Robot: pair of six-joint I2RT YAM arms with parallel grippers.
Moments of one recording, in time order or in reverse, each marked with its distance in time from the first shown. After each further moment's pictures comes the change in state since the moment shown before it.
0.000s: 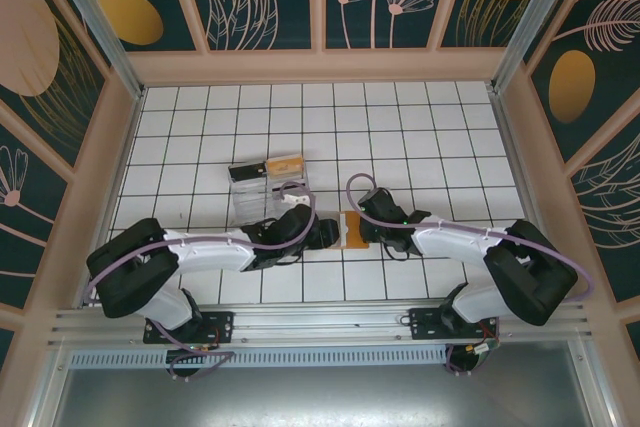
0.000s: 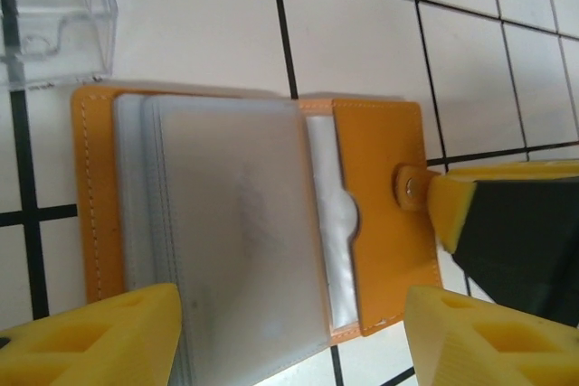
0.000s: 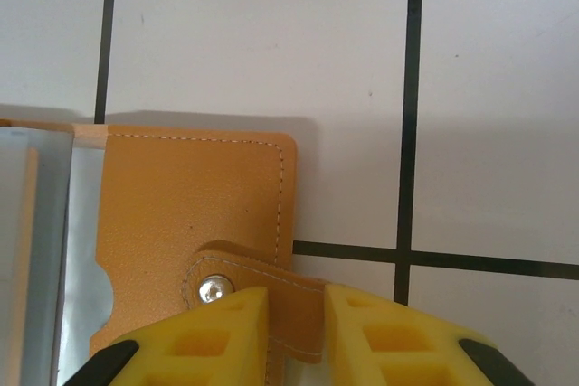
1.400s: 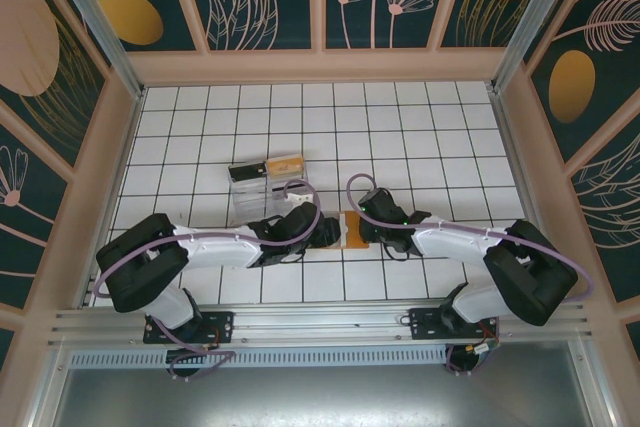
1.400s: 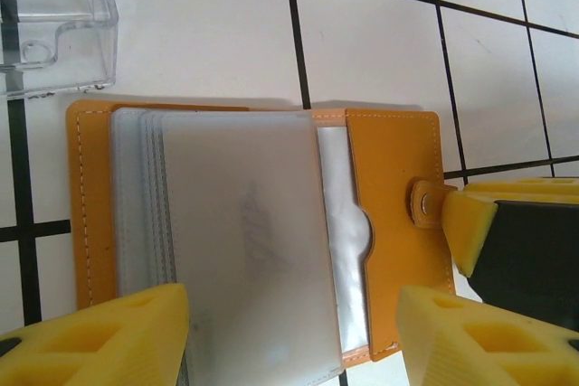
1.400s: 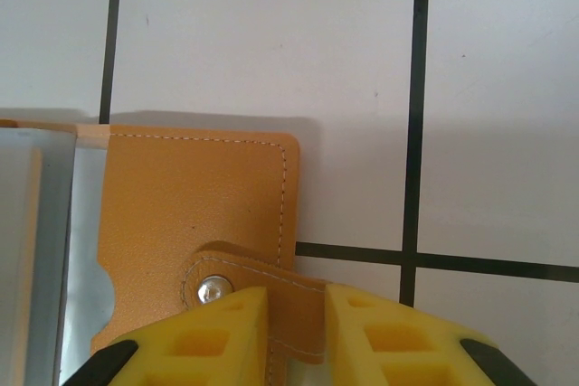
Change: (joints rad) left arm 0.000 0.042 0.048 -0.043 -0.025 -0.009; right arm 0.000 0.000 -0.008 0.016 -0.007 0.000
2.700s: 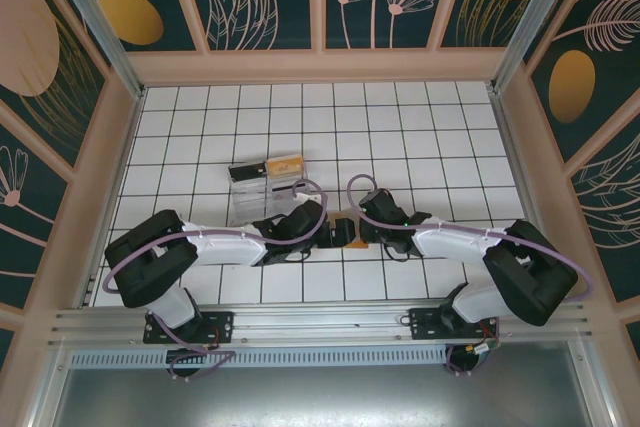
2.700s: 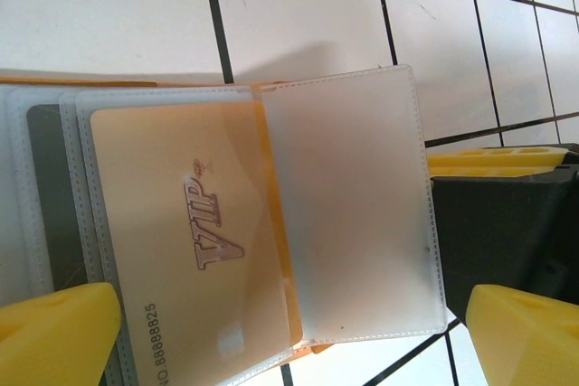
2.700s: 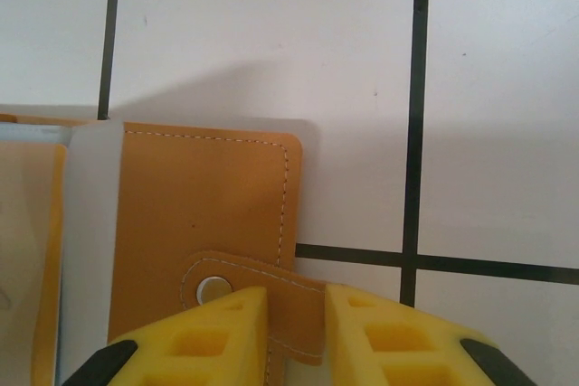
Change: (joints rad) left arm 0.001 0.045 0.017 0.081 0.108 0.027; right arm -0.001 0.000 -0.013 0.022 -0.004 0.001
